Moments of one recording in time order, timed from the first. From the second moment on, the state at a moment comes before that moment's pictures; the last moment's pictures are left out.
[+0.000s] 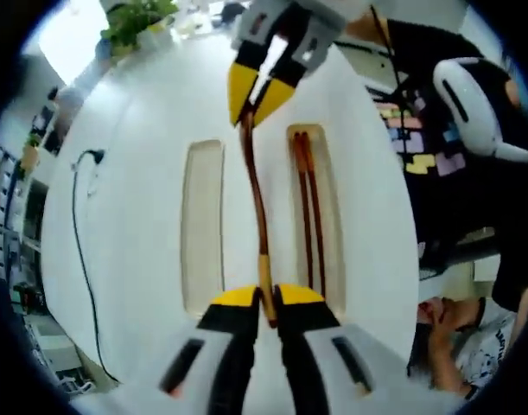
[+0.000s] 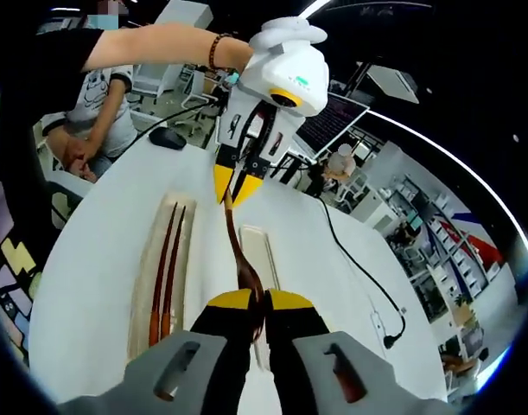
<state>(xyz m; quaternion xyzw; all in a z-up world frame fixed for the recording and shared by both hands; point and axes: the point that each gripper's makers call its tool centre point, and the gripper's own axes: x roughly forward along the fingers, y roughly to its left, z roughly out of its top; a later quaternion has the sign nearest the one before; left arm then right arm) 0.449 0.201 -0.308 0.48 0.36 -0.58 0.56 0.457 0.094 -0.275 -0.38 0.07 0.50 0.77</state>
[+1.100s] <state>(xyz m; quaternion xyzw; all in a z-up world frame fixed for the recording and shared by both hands) 0.381 0.194 -0.349 0.42 0.42 -0.58 0.55 0.397 0.092 -0.311 -0.33 0.13 0.56 0.75</state>
